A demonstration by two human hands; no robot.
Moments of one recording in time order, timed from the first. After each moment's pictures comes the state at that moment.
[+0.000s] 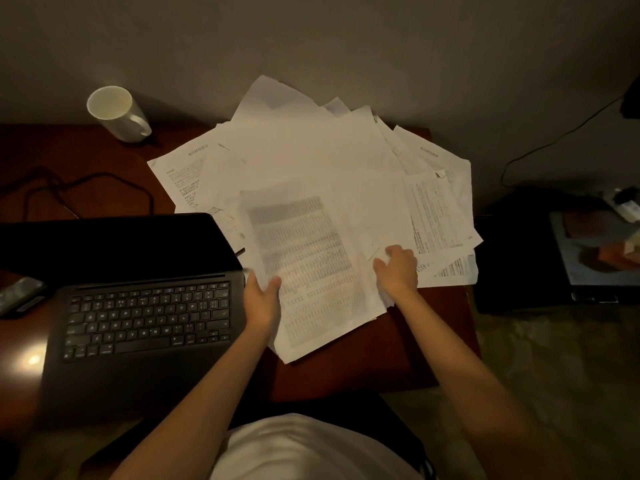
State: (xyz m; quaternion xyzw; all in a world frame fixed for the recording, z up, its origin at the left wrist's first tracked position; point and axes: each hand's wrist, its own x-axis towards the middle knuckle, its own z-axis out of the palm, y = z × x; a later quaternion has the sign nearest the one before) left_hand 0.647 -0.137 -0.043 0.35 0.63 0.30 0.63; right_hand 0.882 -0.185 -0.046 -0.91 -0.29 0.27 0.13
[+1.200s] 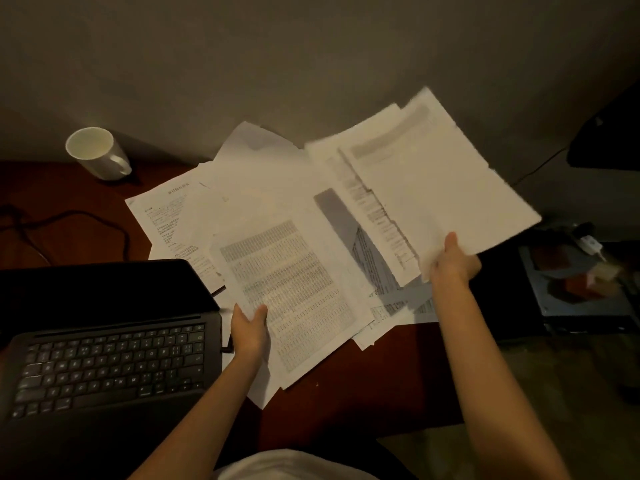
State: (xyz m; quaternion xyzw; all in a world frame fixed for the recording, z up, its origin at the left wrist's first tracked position) left_hand 0.674 -0.121 -0.061 0.30 0.63 0.33 0.63; right_hand 0.972 -0.158 0.059 -0.75 0.15 0.16 0.62
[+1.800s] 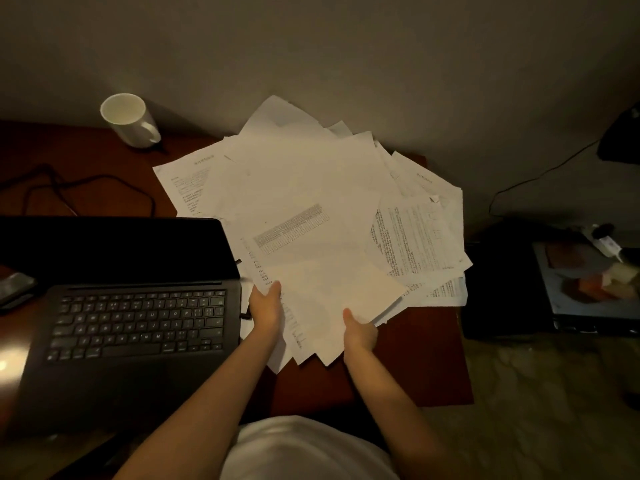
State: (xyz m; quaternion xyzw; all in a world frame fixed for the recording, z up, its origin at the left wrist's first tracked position) left_hand 0.670 -0.130 -0.064 0.18 0.62 0.36 0.67; right_hand 0.777 -0.217 -0.038 -0.80 0.15 0.40 0.42
